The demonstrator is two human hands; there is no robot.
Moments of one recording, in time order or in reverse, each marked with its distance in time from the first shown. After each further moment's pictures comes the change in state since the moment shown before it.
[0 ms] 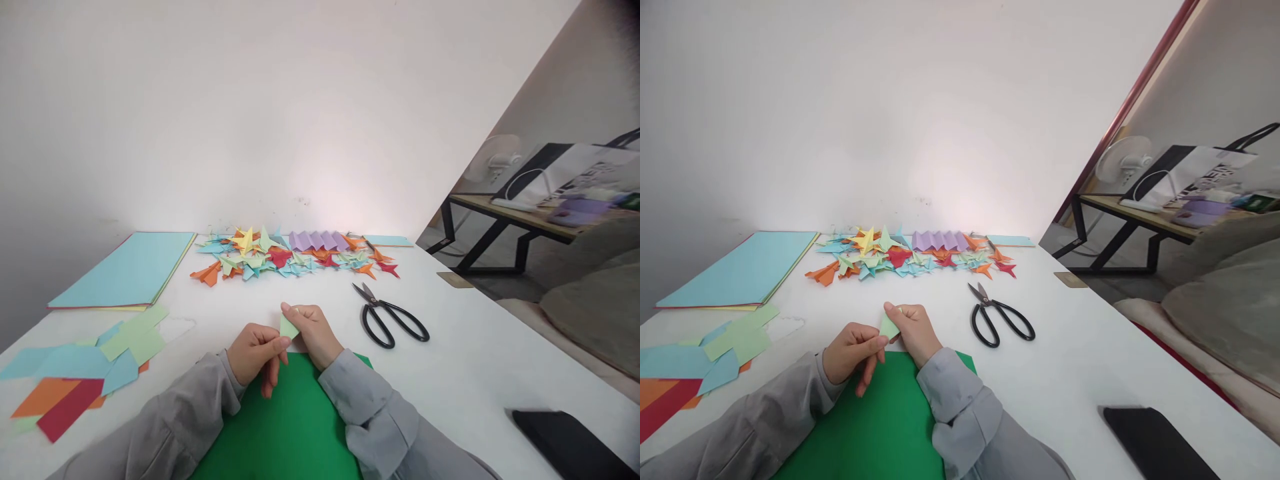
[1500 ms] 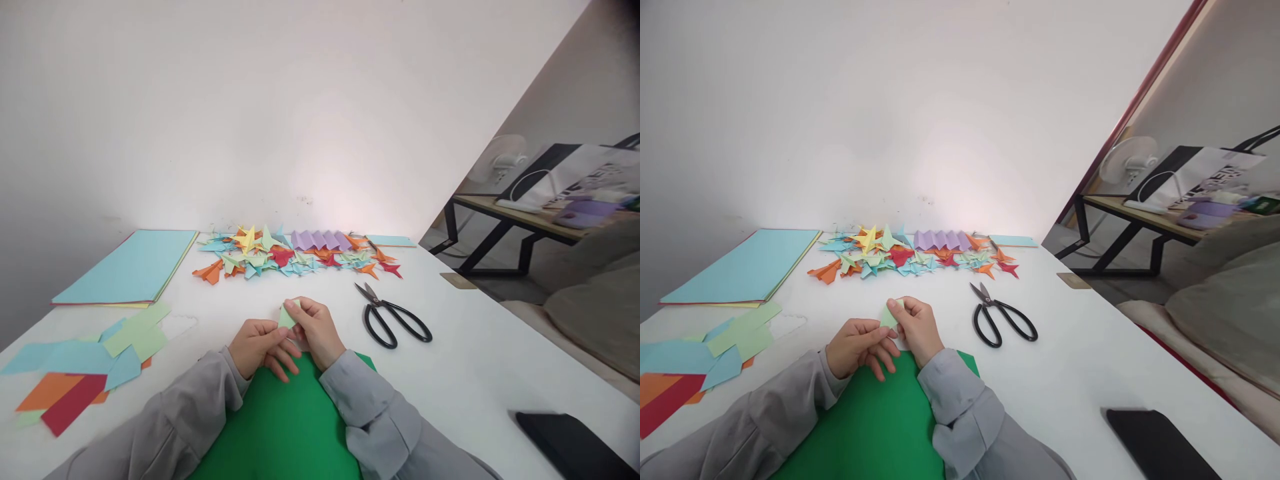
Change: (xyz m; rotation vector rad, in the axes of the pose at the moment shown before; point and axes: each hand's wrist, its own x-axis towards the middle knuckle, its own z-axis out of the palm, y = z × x) left_hand 0.004 0.003 0.005 -0.131 0.108 -0.076; right_hand 0.000 0.000 0.001 0.020 0.123 -0.021
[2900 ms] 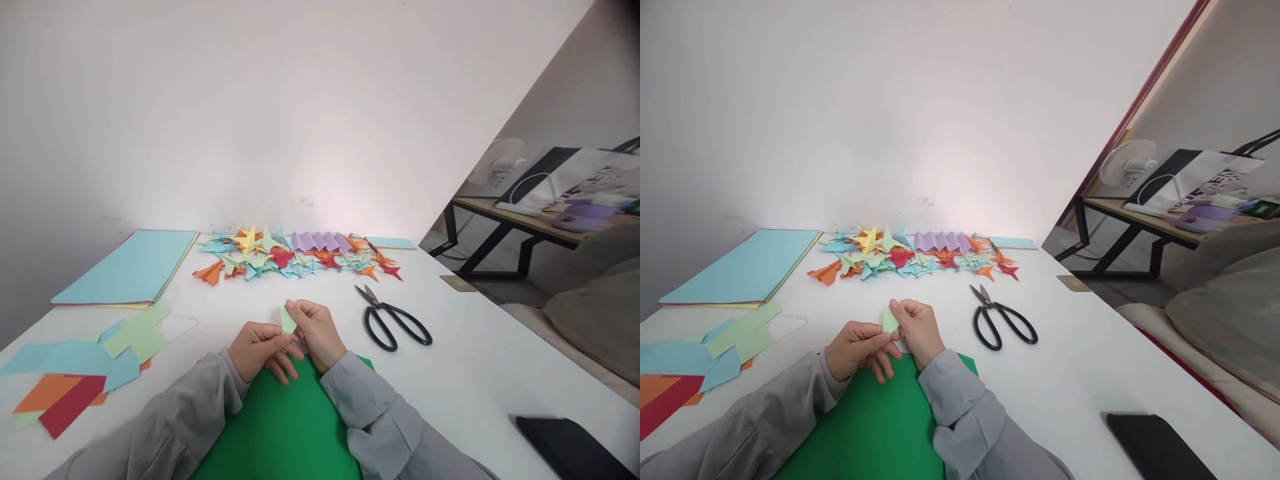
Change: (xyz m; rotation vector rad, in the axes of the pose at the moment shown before) left_hand -0.002 -0.002 -0.001 0.059 -0.030 0.089; right_hand 0.000 -0.002 0.002 0.023 -0.009 0.023
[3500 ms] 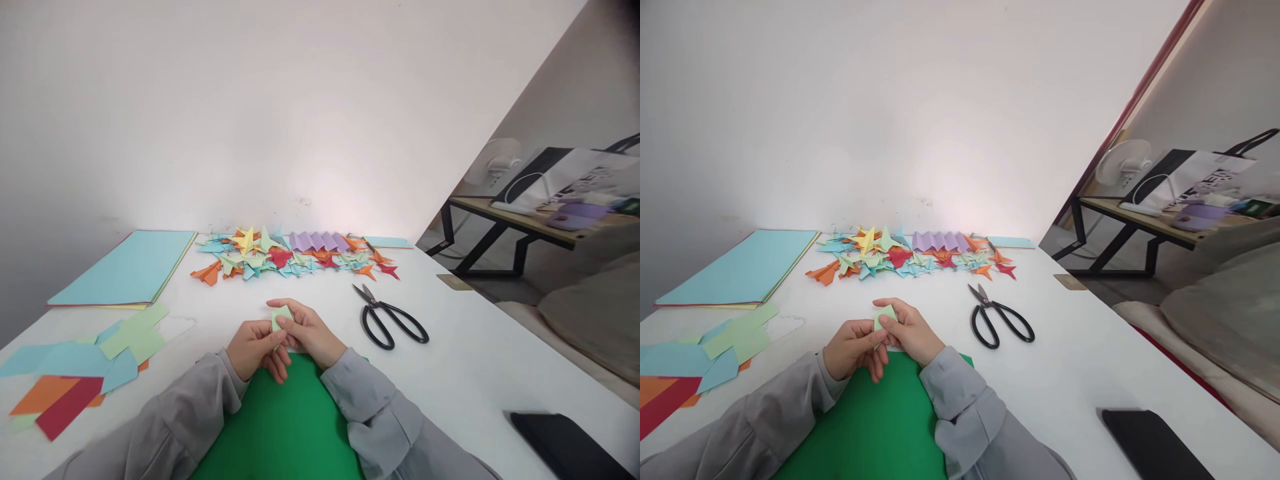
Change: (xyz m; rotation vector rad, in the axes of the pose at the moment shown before) left_hand 0.003 -0.003 -0.002 -0.031 0.023 0.002; right_hand 0.000 -0.003 -0.006 0.035 -0.394 0.078
